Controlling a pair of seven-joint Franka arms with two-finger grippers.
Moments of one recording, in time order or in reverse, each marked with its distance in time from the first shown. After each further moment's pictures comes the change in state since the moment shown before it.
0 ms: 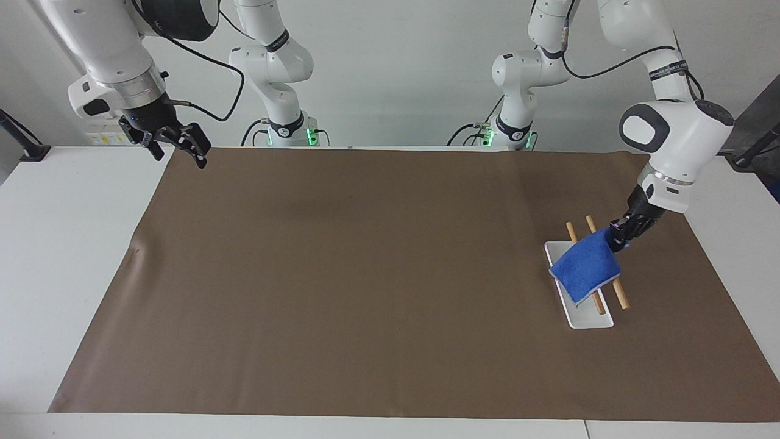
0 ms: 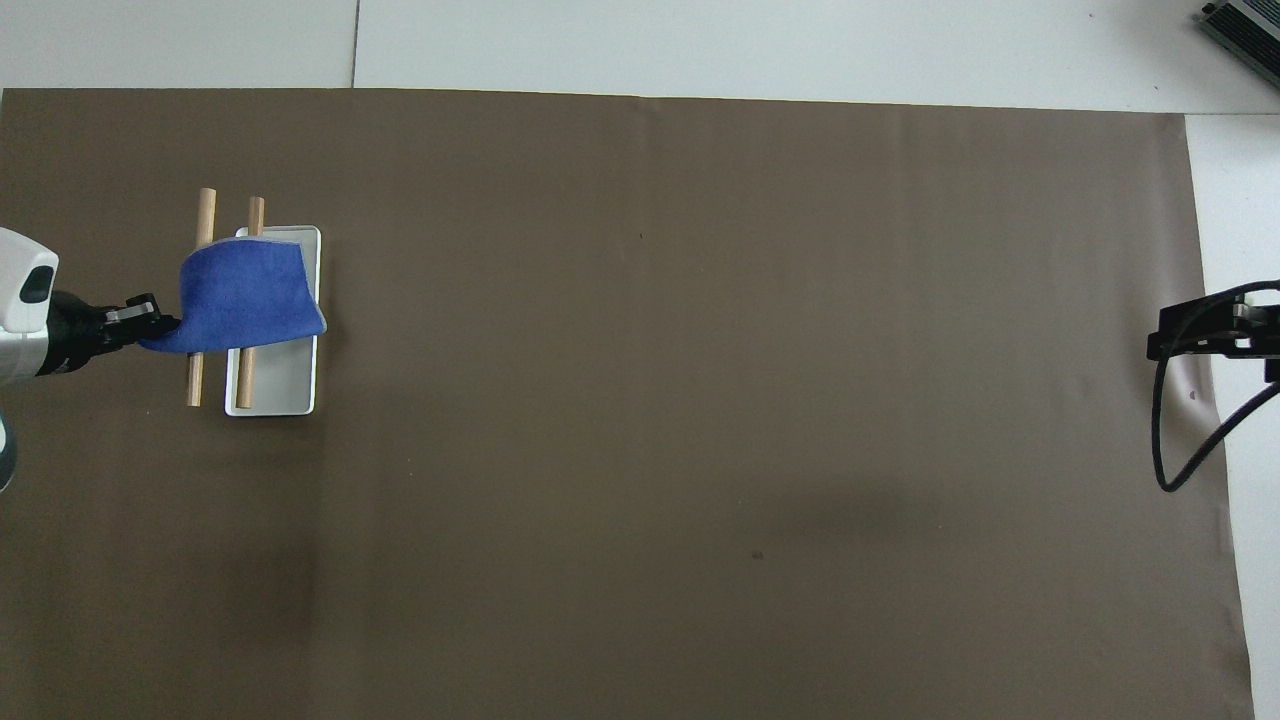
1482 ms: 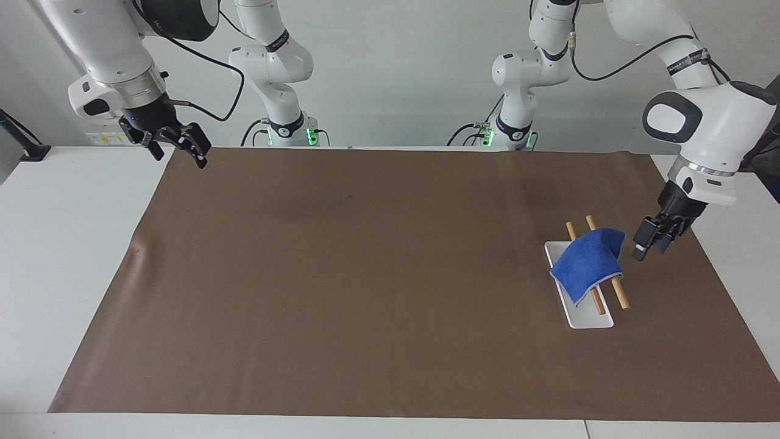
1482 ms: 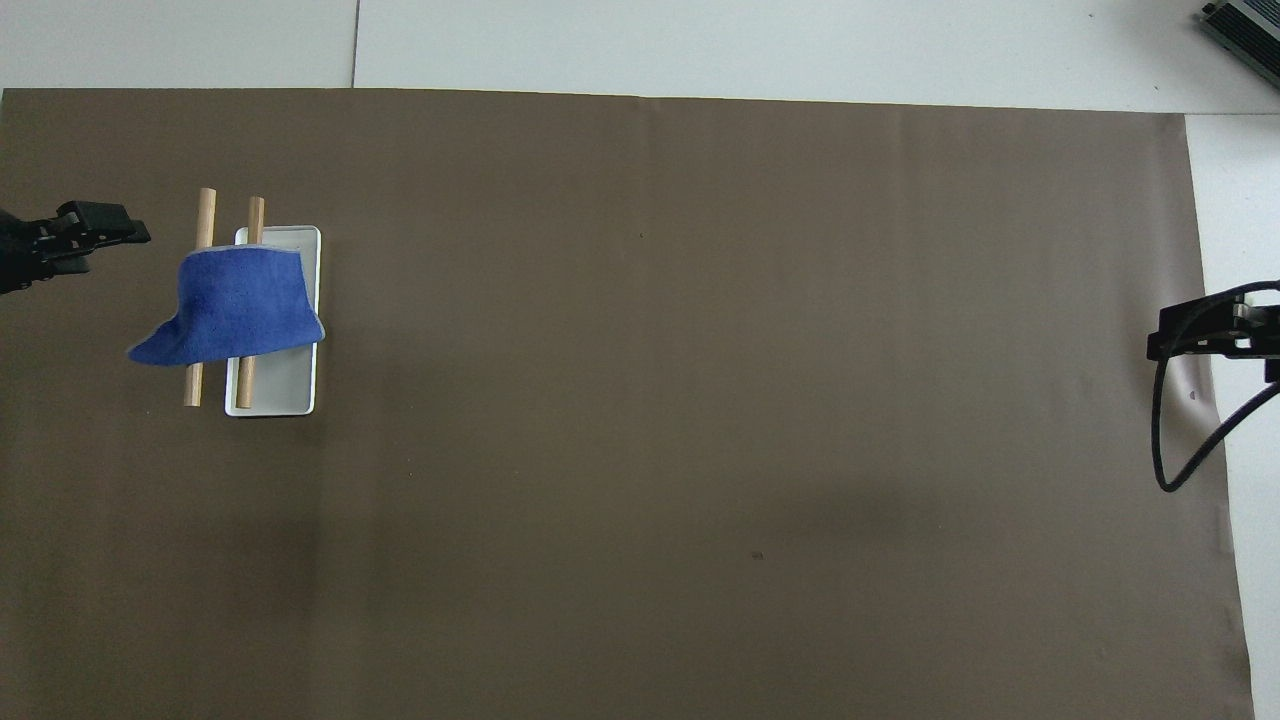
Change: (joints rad) left arm 0.000 0.085 -0.002 0.303 0.039 -0.155 -0.073; right arm 0.000 0.000 0.000 0.000 0.000 0.000 0.000
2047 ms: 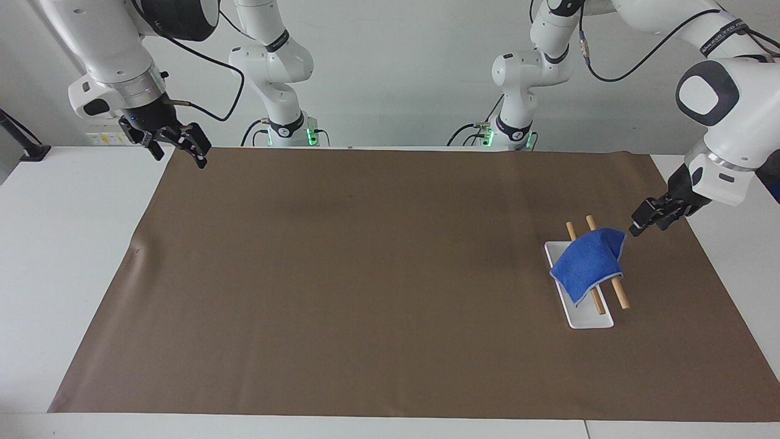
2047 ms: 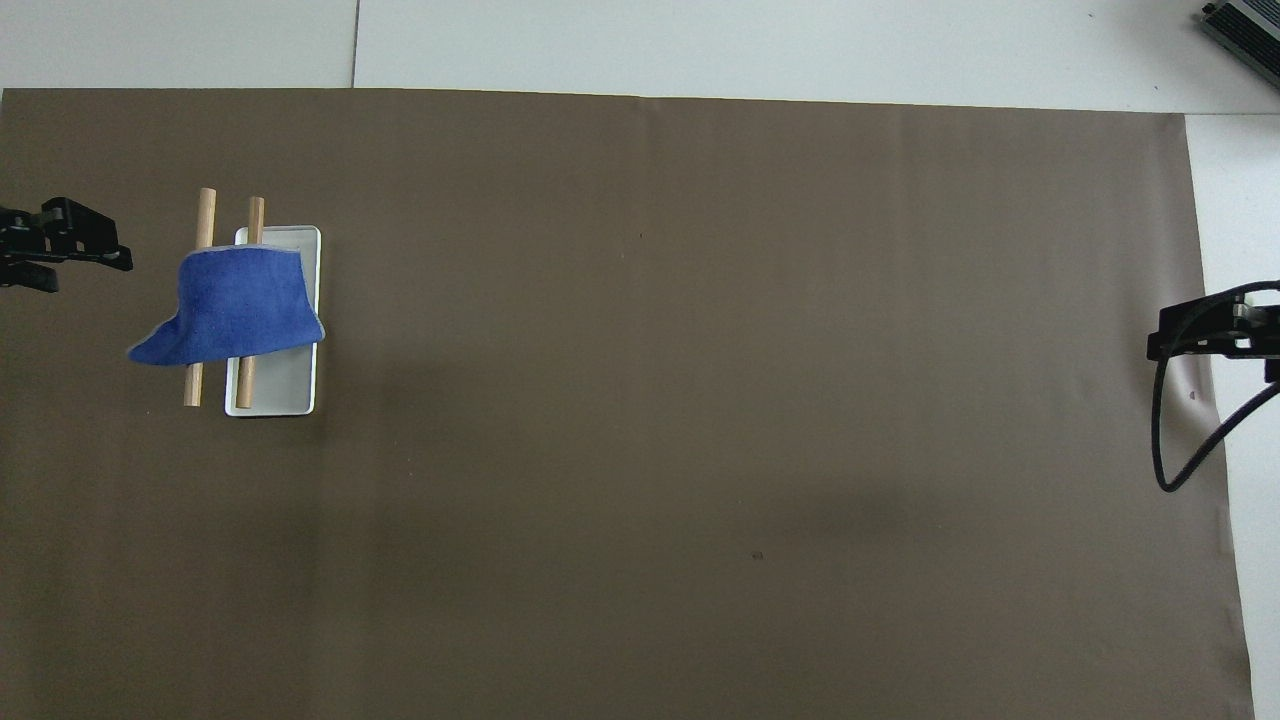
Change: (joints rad) left arm -0.002 0.073 -0.048 0.307 0.148 -0.513 -0.011; right arm 0.000 0.000 0.000 0.000 0.000 0.000 0.000
